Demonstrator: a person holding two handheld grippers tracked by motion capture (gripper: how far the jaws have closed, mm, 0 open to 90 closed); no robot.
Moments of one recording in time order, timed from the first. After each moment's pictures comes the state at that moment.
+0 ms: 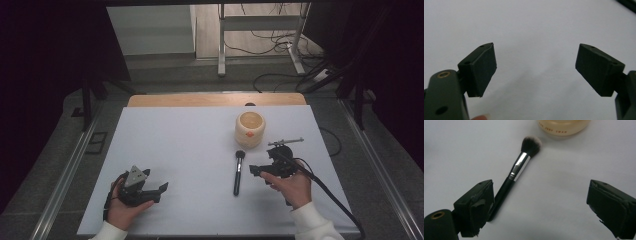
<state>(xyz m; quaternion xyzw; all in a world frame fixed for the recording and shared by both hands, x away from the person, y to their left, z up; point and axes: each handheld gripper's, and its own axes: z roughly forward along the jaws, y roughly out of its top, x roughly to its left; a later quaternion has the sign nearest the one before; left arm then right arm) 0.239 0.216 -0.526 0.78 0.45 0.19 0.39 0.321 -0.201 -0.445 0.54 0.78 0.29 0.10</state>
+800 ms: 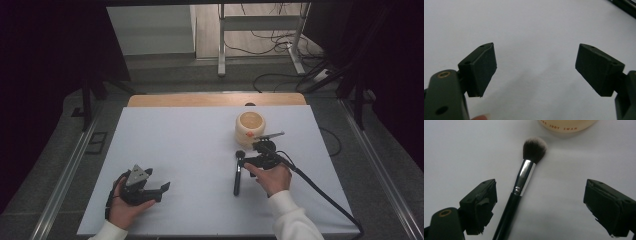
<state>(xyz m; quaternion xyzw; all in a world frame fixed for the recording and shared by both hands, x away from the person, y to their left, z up) 0.242 0.214 -0.527 0.78 0.44 0.18 0.40 0.346 -0.163 -0.460 0.60 0.76 0.24 0.09</state>
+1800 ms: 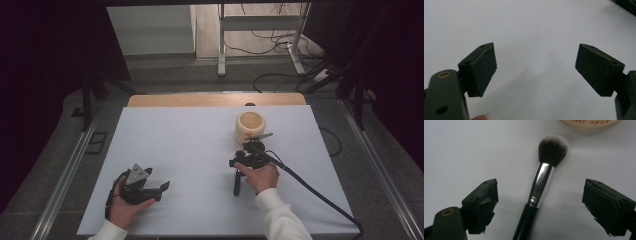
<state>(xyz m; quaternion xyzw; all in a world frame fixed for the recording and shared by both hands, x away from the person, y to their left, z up) 0.245 0.215 -0.528 0.79 0.44 0.18 0.39 0.357 -0.138 -0.480 0.61 0.75 0.24 0.07</state>
